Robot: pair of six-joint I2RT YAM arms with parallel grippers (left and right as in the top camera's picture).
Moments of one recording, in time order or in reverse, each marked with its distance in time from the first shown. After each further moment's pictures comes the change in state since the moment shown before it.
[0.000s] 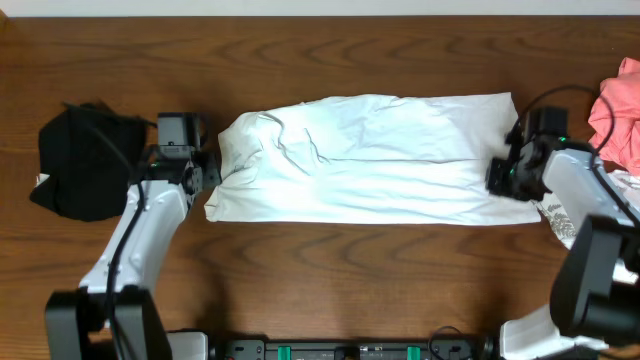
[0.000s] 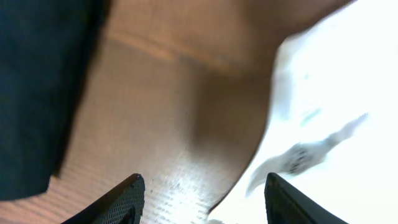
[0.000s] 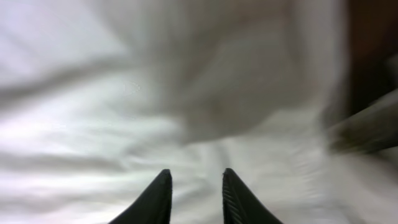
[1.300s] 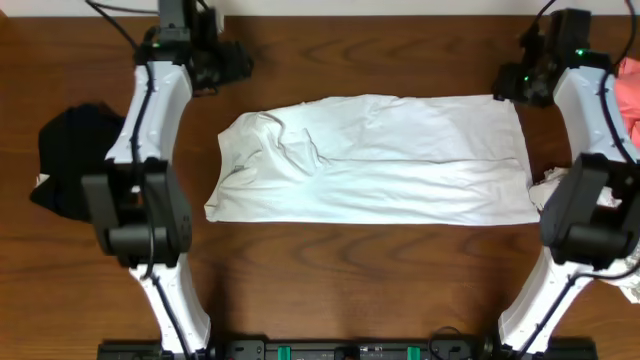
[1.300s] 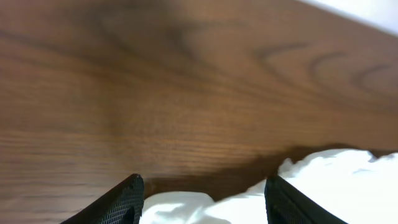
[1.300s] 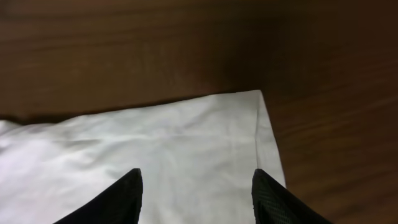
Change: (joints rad) left arm -0.004 0.650 0.891 -0.174 0.517 -0.043; right arm 0.007 0.437 0.706 -0.058 -0.075 -0.059
